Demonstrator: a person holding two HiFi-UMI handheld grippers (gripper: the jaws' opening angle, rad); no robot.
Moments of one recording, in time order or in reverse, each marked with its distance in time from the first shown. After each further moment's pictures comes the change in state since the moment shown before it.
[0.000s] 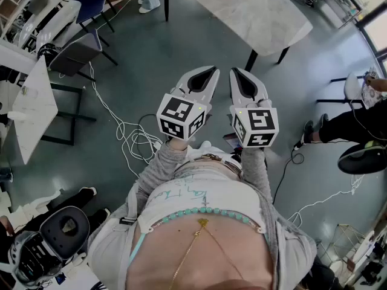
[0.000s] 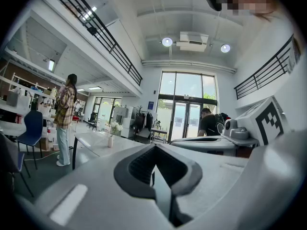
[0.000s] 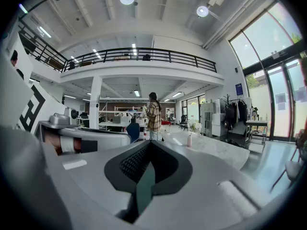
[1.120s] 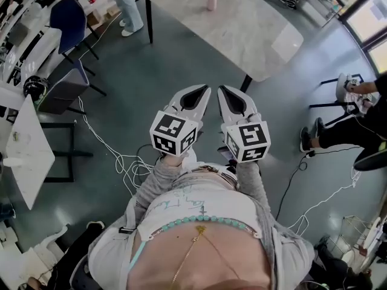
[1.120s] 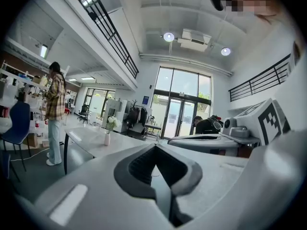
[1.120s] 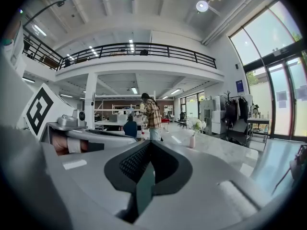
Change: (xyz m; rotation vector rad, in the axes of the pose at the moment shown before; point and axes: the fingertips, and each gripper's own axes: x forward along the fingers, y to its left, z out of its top) left arm 0.067 0.121 0.005 -0.034 0.069 -0.116; right arm 0.135 -0.005 0.012 0.020 0.029 -0.017
